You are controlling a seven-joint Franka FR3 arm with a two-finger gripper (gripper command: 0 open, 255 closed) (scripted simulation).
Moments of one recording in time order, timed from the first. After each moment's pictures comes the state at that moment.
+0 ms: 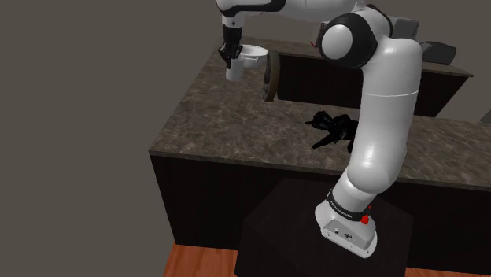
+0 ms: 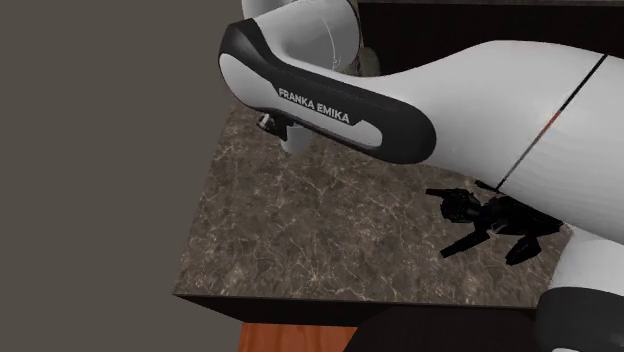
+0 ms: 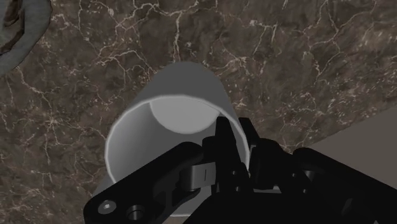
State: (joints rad) arm -0.04 0.35 -0.11 -1.35 0.02 1.77 -0.14
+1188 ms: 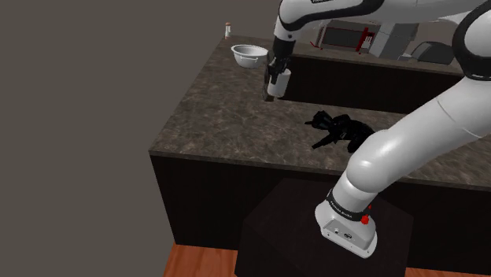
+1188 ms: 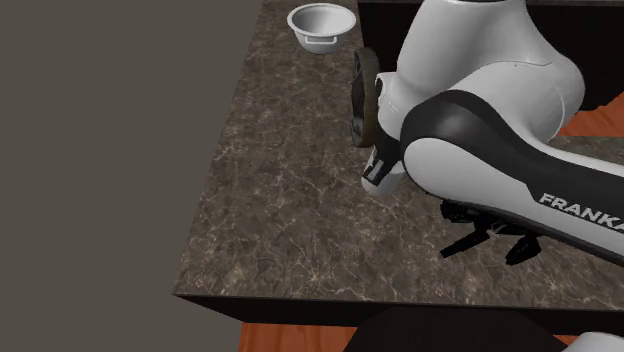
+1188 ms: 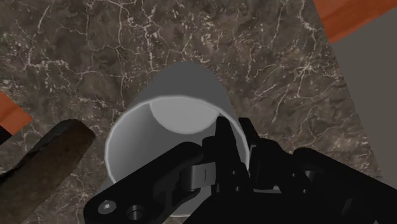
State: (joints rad) arm -0.08 -0.38 -0.15 -2.20 -0.07 1.91 -0.20
